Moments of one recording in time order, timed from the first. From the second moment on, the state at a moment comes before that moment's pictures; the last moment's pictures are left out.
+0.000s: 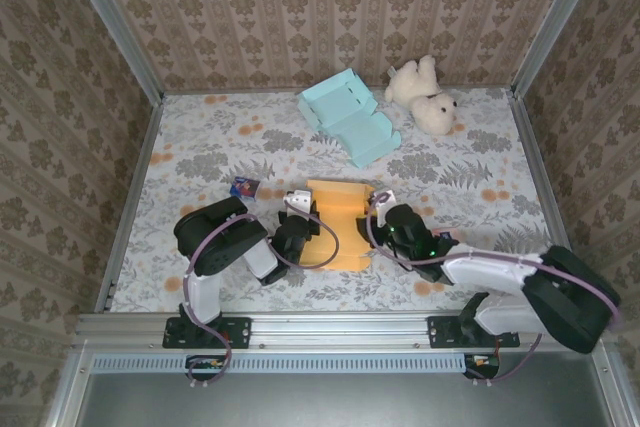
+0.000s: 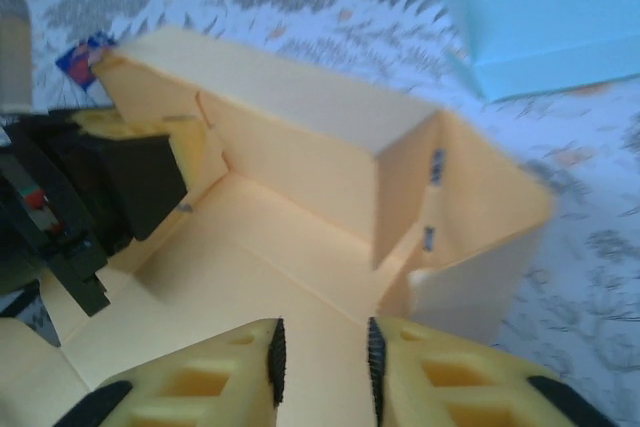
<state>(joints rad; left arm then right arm) -0.94 1.93 0.41 1.23 -0.61 -0.23 0.76 1.12 0.35 0.31 0.22 0.29</state>
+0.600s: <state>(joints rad) -0.94 1.93 0.41 1.23 -0.61 -0.23 0.53 1.19 0.27 0.36 0.15 0.27</state>
